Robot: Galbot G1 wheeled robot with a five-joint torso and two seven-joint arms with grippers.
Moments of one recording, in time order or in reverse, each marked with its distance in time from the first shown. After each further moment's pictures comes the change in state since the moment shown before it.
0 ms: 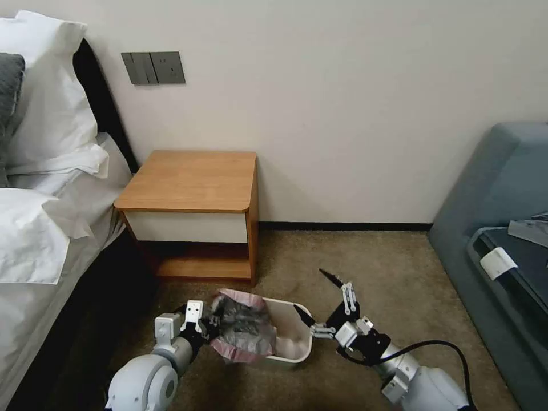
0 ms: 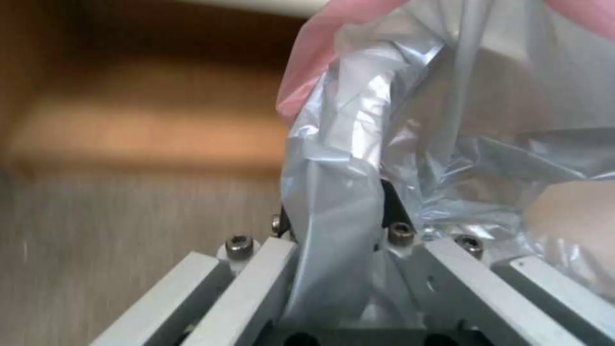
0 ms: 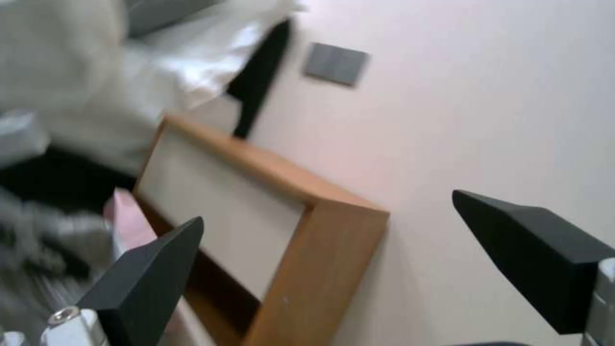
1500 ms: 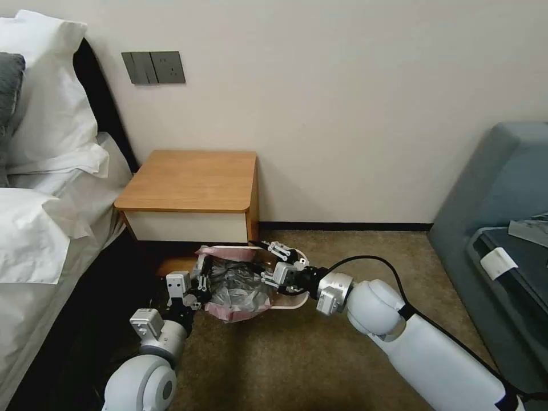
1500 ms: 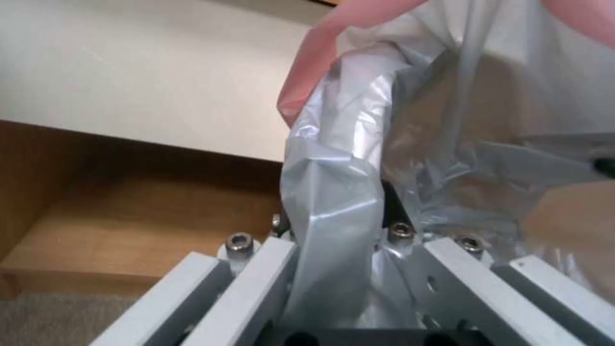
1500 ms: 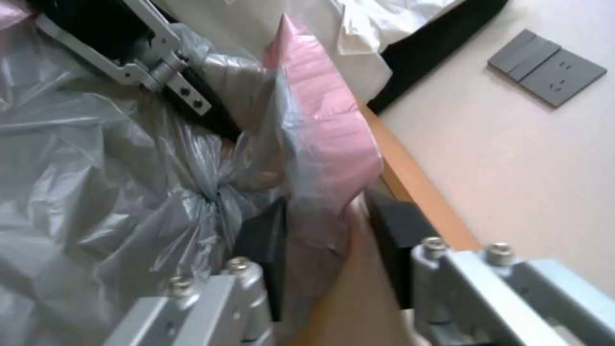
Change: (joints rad) left arm -0.020 -0.018 -0.003 -0.003 -0.052 -0.229 -0.014; right arm 0.618 -0.090 -0.338 -0.176 -0.138 -0.261 -0.319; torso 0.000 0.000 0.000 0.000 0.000
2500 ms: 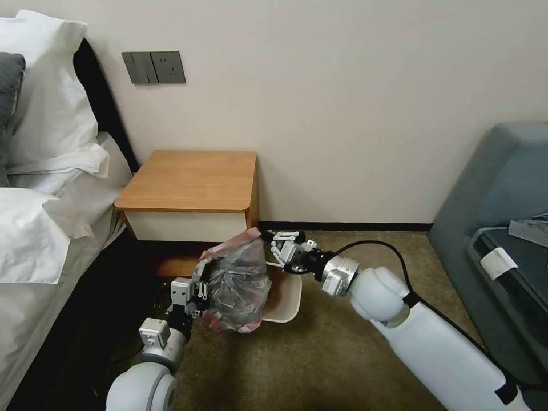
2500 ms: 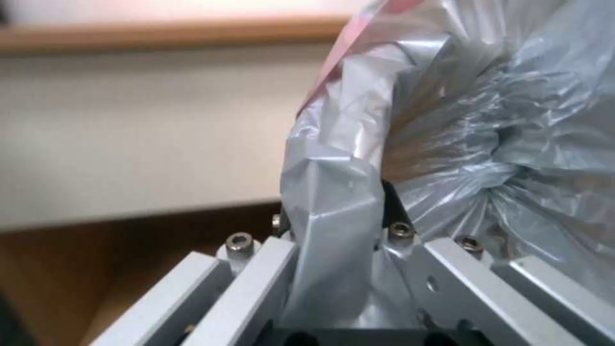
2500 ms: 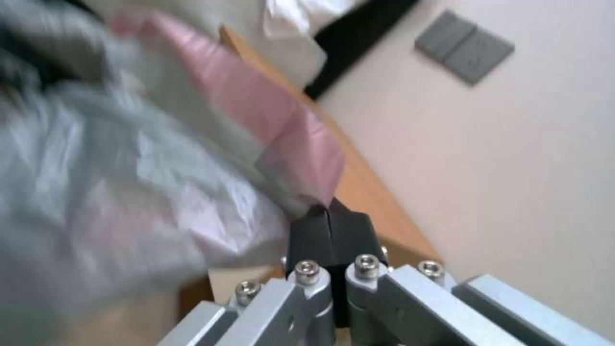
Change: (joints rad) left arm 0.017 0.012 -0.010 0.096 0.266 -0.286 0.107; right arm 0.072 -0.006 0.051 -0.057 0.074 -0.021 0.050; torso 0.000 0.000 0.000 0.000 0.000
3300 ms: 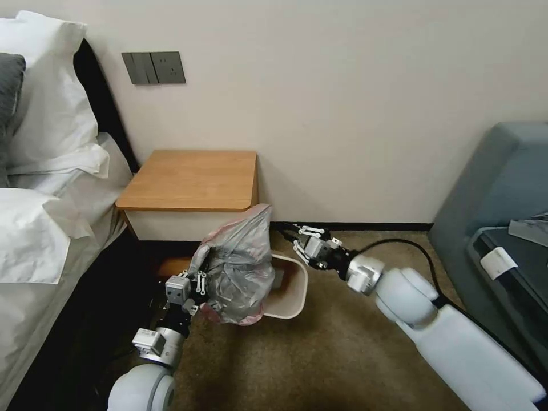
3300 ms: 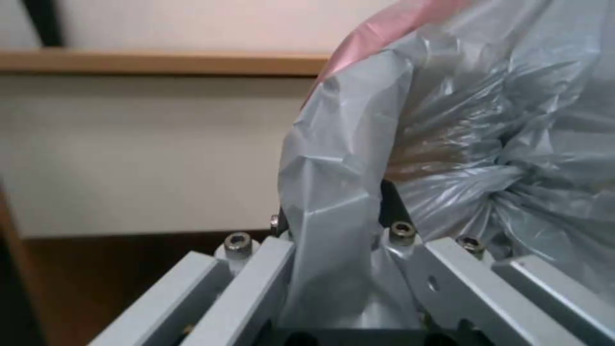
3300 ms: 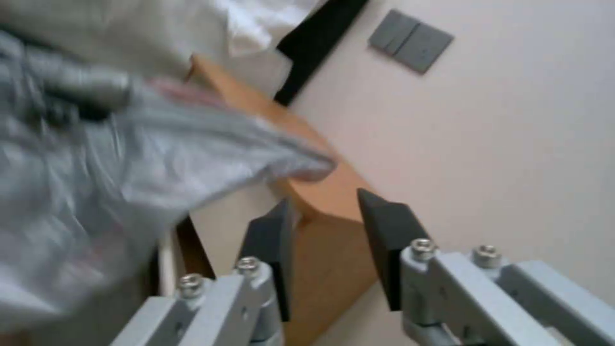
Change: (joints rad) left arm -0.014 -0.008 -0.015 0.043 -0.071 -0.086 -0.069; right arm -0.192 -0.109 0.132 0.208 0.188 -0.064 0.072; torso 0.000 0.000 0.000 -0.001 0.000
